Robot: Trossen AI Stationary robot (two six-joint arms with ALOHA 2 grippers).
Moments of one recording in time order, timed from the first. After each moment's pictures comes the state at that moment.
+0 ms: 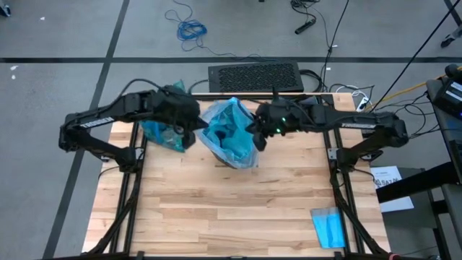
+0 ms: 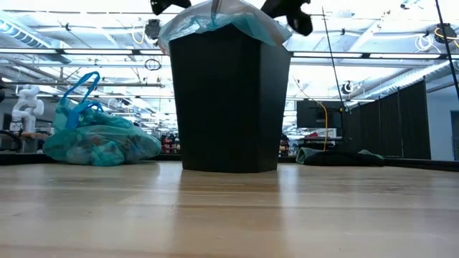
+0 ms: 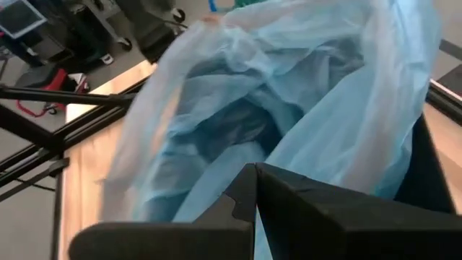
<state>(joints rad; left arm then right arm) 0.21 1.24 1.45 -0.88 0.10 -0.02 -0.09 1.38 1.35 -0.55 0.07 0.45</state>
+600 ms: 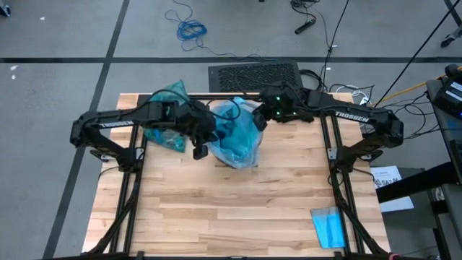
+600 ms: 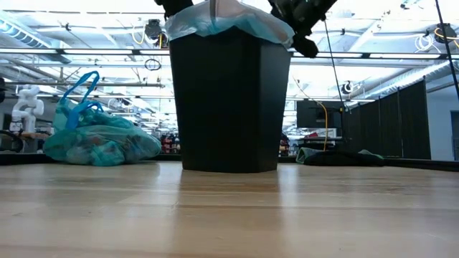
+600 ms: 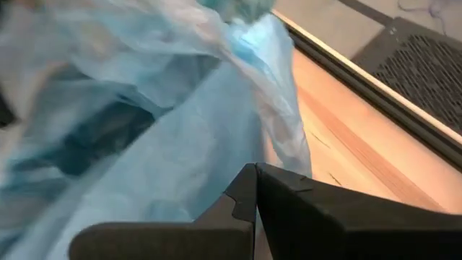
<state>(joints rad) 0.12 1.39 1.45 -0.88 0.10 -0.01 -0.34 1.42 1.35 -0.64 0.02 0.38</state>
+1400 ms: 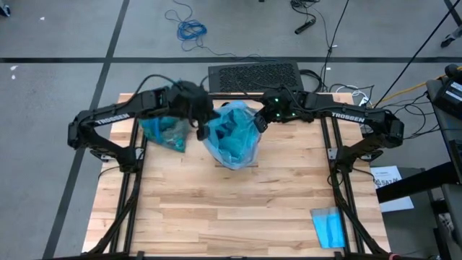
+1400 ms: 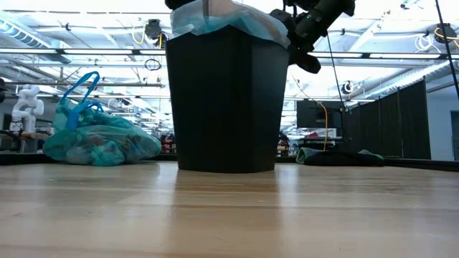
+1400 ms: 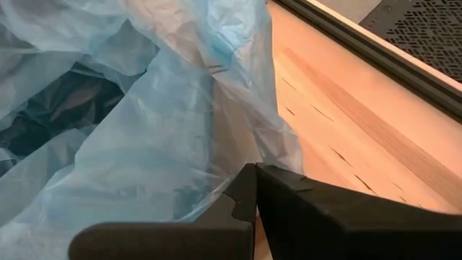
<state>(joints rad) 0.27 1.35 1.45 -0.71 0.04 0.11 -0.38 1.42 1.23 -0.57 -0.06 0.41</state>
